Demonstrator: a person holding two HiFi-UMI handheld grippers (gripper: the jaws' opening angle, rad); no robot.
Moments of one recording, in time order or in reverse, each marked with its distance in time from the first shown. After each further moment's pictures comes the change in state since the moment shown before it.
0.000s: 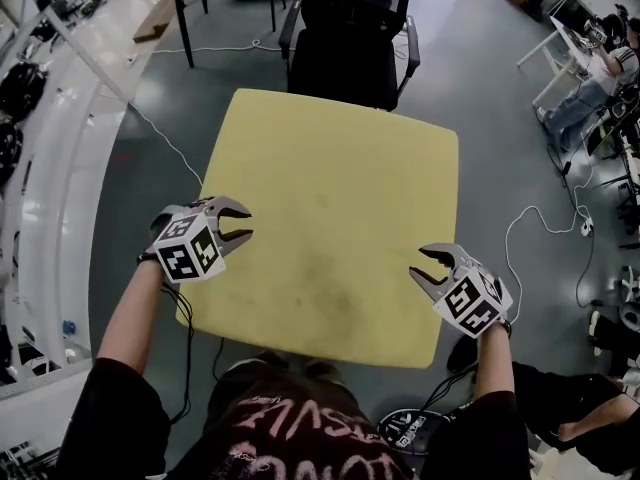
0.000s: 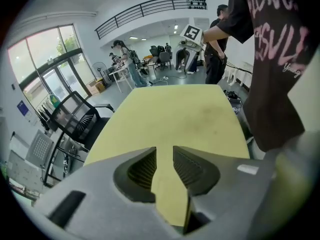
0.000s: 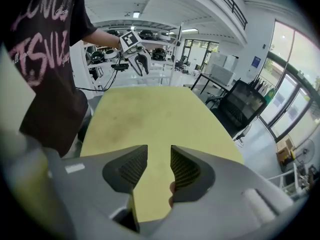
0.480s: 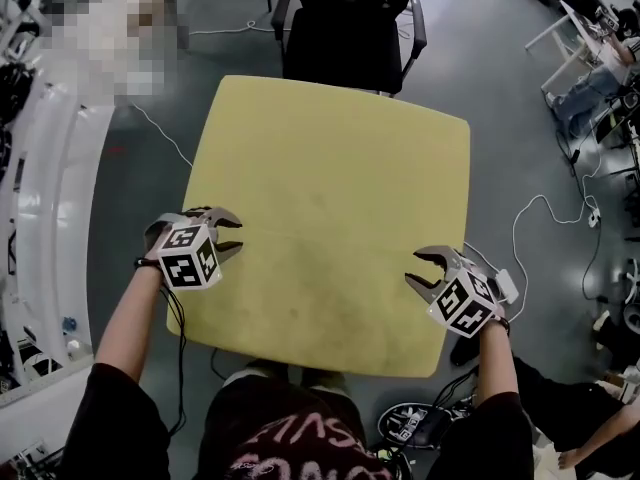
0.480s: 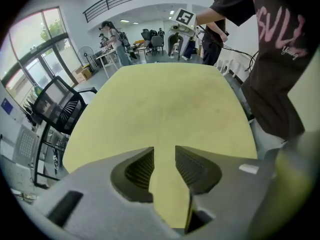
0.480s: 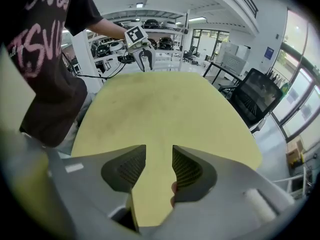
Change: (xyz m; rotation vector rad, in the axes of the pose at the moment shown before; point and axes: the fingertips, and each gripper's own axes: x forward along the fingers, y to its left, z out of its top) left arm 0.071 -0.009 -0.056 0.020 0.156 -0.120; right arm 0.066 -0.005 -0.043 -0.038 0.086 0.110
